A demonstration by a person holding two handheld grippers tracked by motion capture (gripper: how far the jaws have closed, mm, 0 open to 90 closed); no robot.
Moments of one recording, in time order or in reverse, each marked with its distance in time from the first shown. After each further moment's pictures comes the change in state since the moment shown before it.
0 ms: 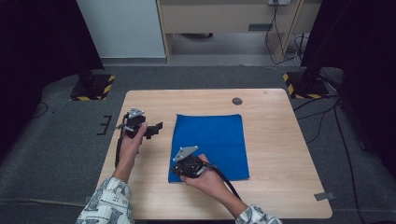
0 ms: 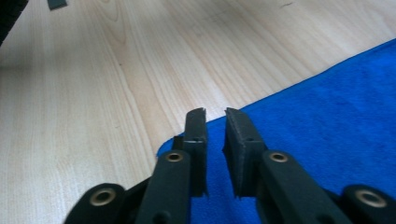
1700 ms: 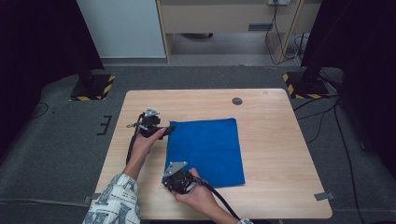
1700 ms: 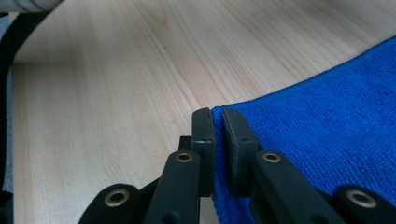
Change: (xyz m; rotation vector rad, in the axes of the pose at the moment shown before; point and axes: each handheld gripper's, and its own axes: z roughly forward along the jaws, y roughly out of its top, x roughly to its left) left arm -0.025 0.000 0.046 0.089 -0.079 0.031; right arm 0.048 -0.010 0.023 0.022 -0.008 0.005
